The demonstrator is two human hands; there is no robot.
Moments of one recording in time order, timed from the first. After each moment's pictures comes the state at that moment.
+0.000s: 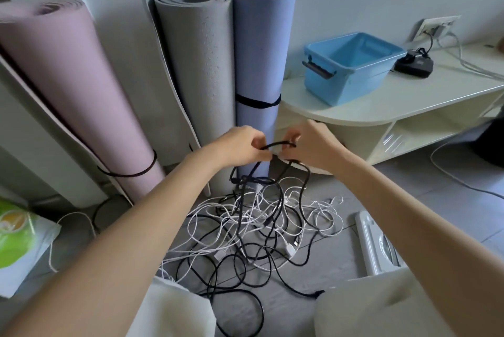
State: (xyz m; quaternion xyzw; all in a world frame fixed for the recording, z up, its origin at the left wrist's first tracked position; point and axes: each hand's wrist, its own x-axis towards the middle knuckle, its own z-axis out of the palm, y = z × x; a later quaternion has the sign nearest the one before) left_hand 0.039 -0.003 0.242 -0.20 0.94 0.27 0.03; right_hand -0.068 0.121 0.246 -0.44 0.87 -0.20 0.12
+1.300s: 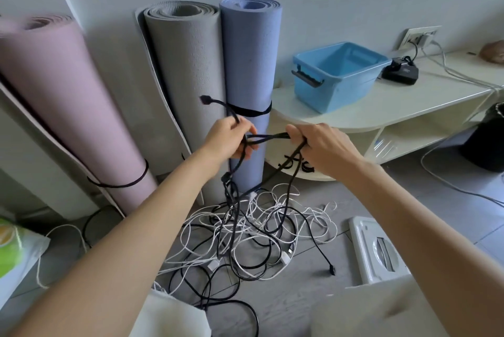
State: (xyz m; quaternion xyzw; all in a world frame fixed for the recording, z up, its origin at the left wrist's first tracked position) left_hand 0.031 0.007 0.250 -0.31 0.71 0.61 -0.18; right_hand -0.081 0.149 0.257 -0.48 0.86 -0.18 0.00
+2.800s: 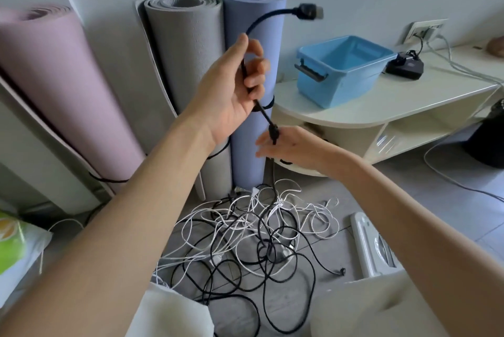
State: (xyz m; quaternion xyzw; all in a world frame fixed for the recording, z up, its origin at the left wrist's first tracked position) left_hand 0.033 0.015 0.317 -0.08 0.48 0.84 -0.25; right_hand -0.063 0.120 0.246 -0.46 0.75 -0.36 0.32
